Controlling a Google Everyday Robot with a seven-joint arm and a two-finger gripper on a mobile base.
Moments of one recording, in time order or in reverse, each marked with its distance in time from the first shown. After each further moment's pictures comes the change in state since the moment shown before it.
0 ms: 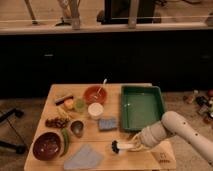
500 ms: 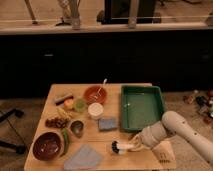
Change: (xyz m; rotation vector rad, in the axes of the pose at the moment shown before) arm 0.007 -0.001 0.003 -0.015 -0.017 0.026
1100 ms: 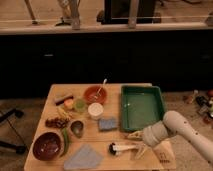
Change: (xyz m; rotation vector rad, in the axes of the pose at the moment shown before) arm 0.001 -0.001 -0.005 0.012 -0.019 -0.016
